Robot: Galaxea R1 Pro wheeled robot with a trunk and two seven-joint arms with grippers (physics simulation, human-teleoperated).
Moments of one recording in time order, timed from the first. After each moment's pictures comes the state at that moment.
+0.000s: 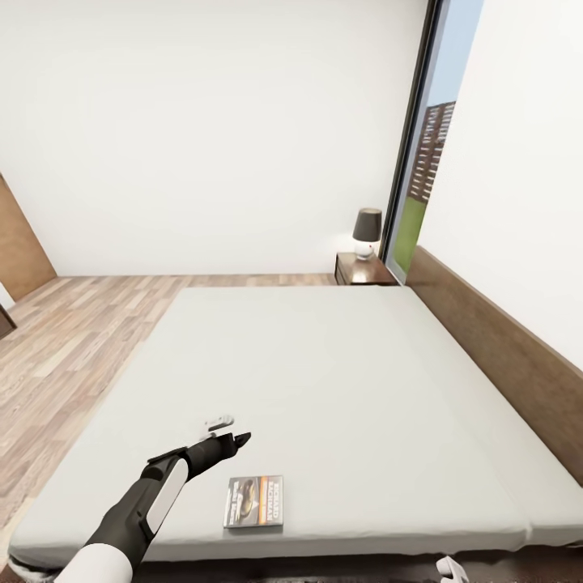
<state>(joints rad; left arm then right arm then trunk) -0.50 0.02 -0.08 -0.84 0.43 0.45 -0.21 -0.33 -0.25 -0.18 -0.29 -0.17 0.34 1.01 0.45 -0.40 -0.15</state>
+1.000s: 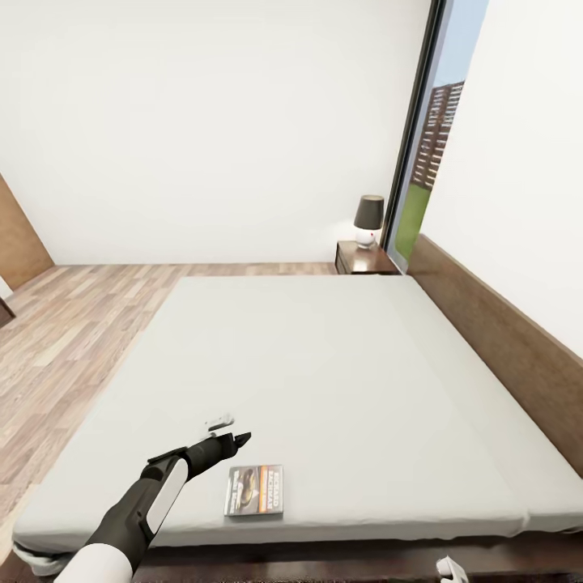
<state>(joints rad) -0.50 0.02 -0.08 -0.84 0.43 0.45 -0.21 -0.33 -0.25 -0.18 -0.29 -0.17 0.33 1.01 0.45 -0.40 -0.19</state>
